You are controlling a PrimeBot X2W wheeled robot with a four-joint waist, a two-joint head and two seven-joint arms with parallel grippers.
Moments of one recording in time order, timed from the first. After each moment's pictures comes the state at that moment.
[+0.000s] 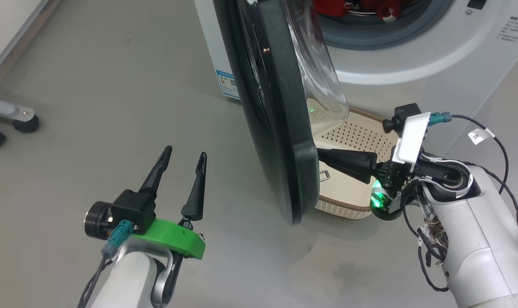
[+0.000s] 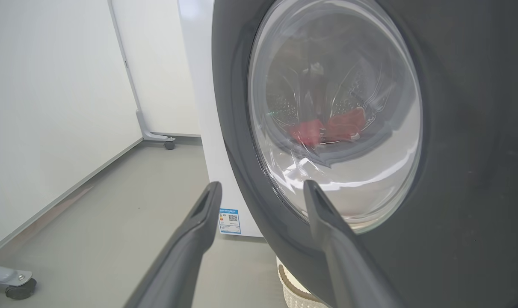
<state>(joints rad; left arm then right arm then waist) -0.28 0.03 -0.36 0.25 -0.36 0.00 -0.25 -0.57 -0.08 0.18 0.50 1.68 0.11 1.06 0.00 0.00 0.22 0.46</state>
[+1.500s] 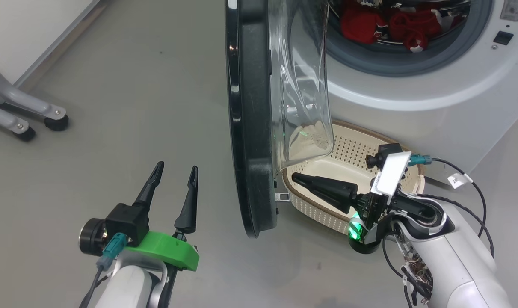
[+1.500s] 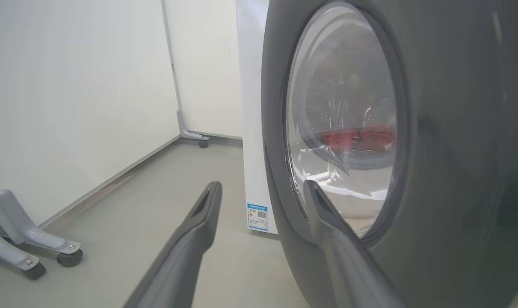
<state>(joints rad) -0.22 0.03 -0.33 0.25 -0.36 0.01 -0.25 -0.44 -0.06 0.32 0.45 1.83 0.12 0.86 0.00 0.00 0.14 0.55</state>
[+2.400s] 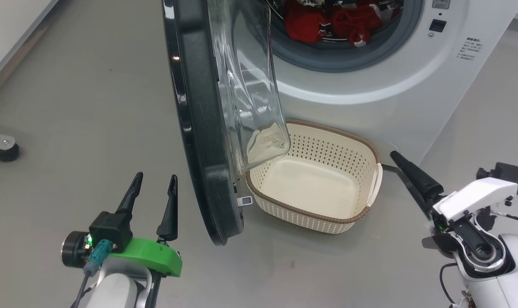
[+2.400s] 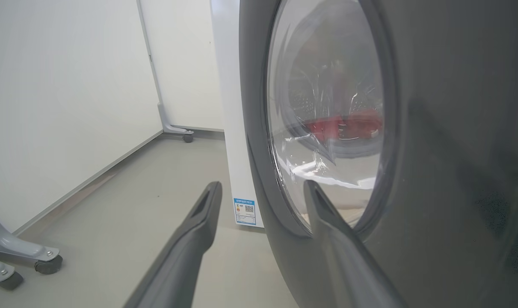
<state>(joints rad) -0.19 0.04 -0.26 0.28 -0.33 0.01 -0.25 -0.20 -0.16 0.12 0.19 1.51 0.12 0.44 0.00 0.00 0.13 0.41</state>
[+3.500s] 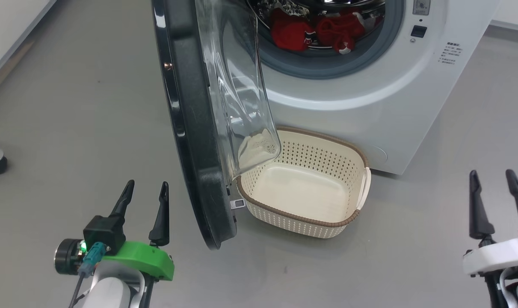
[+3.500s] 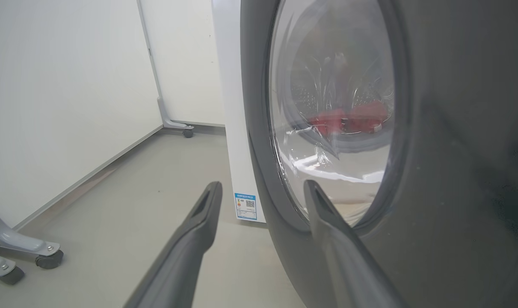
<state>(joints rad) -0.18 0.04 -0.22 0.34 -0.32 0.00 -0.25 0.03 -0.35 0.10 0.10 0.46 -0.07 -0.26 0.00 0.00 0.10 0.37</state>
